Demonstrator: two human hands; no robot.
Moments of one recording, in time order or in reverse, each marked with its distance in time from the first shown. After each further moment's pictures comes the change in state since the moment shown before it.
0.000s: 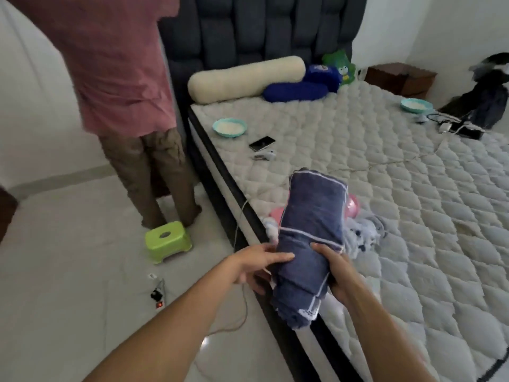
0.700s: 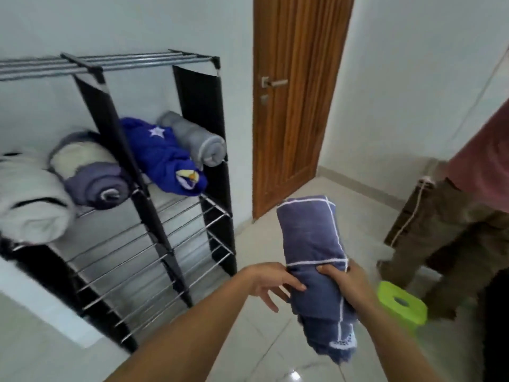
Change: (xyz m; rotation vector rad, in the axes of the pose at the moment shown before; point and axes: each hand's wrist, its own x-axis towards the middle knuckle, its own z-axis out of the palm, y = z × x) left_hand -0.374 -0.342 -0.270 -0.604 0.771 -0.117; right_hand -0.203 0.189 0.533 -0.942 -1.075 -0.358
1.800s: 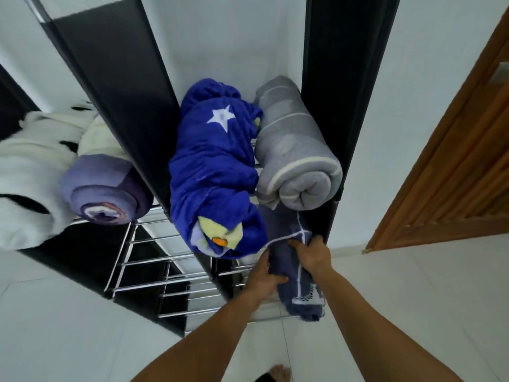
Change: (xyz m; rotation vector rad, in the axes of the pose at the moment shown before) left_hand 0.203 -0.082 -0.288 -0.789 1.072 0.036; right_hand 0.368 -0.101 0.368 -0.371 -0.640 -0.102
